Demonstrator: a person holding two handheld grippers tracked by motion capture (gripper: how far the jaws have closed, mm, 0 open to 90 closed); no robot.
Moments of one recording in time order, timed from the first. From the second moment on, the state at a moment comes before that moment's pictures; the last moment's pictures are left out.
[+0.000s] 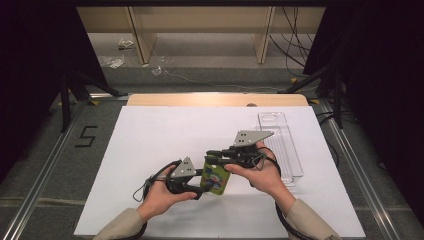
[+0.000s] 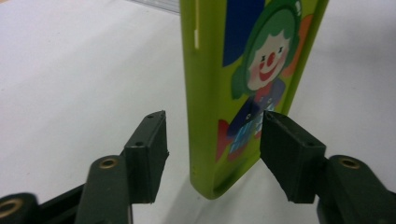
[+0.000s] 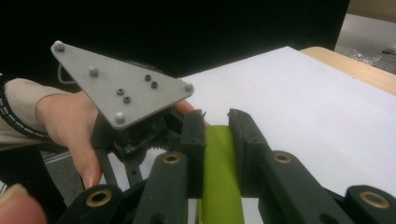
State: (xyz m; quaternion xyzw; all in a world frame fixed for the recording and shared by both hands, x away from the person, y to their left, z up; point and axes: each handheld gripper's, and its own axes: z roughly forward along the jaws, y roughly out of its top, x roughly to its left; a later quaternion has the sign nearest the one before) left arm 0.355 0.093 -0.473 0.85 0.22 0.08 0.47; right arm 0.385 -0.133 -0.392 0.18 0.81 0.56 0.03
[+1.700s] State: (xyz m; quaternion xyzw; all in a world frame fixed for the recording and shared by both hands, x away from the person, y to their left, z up) left arm 0.358 0.106 -0.463 0.83 0.30 0.09 0.46; right arm 0.389 -0.139 -0.398 0.18 0.77 0.60 0.08
